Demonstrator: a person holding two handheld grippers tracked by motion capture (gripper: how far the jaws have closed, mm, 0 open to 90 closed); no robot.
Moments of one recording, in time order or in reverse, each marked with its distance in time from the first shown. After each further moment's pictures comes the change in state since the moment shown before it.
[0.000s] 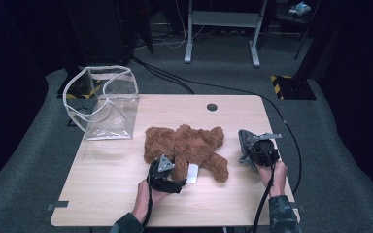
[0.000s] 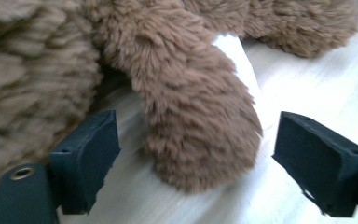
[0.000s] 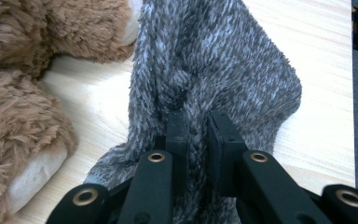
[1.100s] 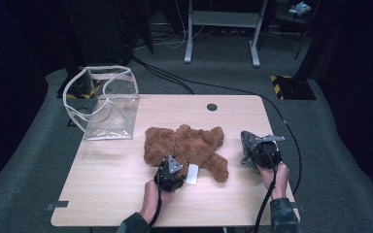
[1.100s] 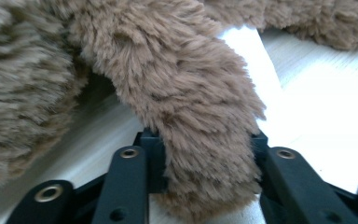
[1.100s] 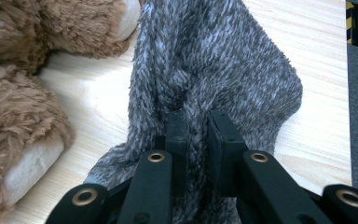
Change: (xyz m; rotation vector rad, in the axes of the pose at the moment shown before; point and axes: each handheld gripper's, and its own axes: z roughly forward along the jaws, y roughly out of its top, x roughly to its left) left arm -0.013 0.001 0.018 0.022 0.106 0.029; right arm -0.004 -0.007 -0.004 -0.005 0.001 0.030
